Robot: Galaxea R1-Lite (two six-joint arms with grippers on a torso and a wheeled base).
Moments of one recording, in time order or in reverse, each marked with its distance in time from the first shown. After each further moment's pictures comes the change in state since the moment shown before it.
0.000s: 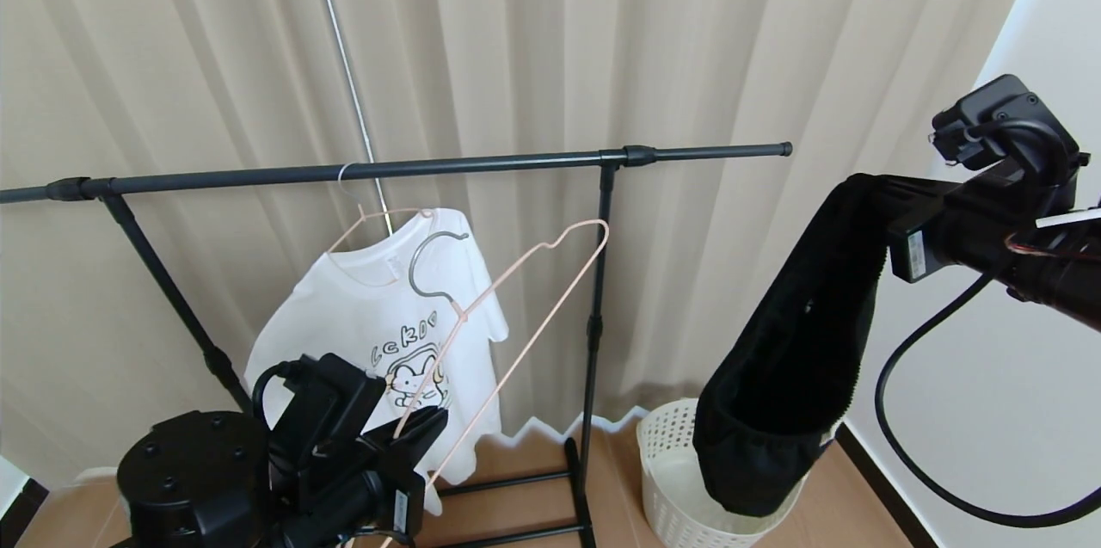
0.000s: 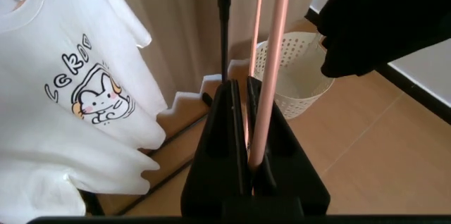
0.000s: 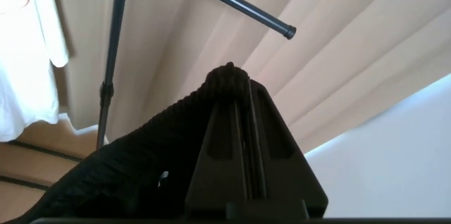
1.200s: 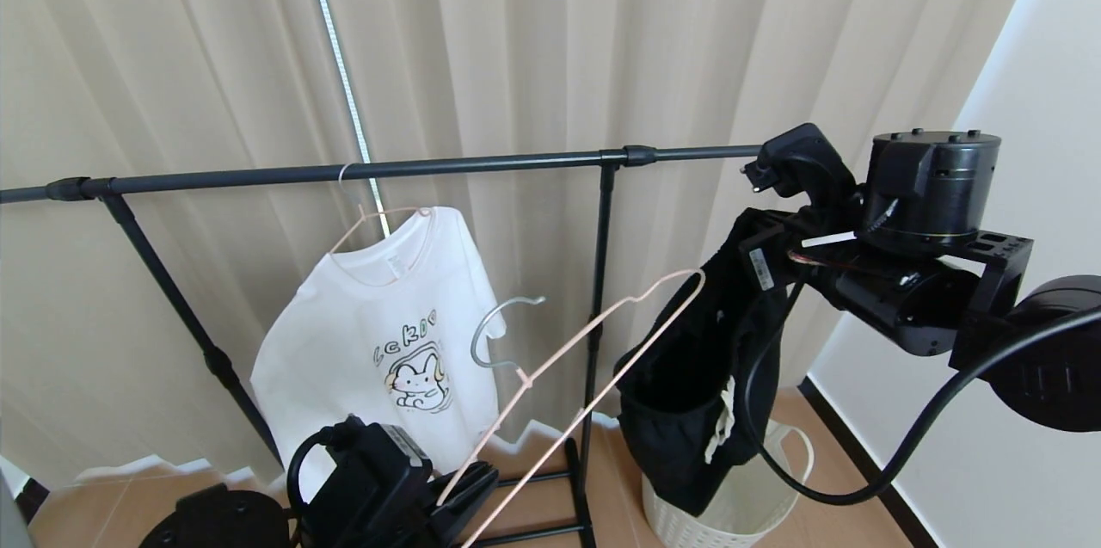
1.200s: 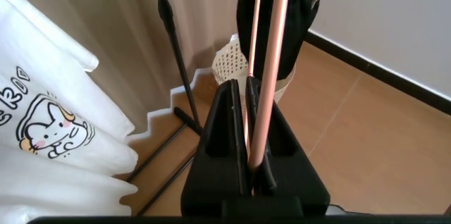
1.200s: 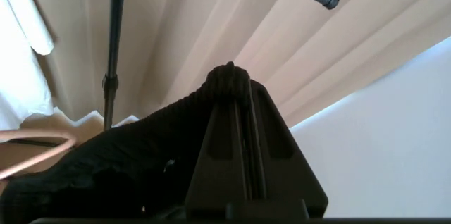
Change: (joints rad) left arm -0.190 0.107 0.093 -0.210 0.002 0.033; right arm 0.244 0.272 -0.143 -0.010 -0.349 0.117
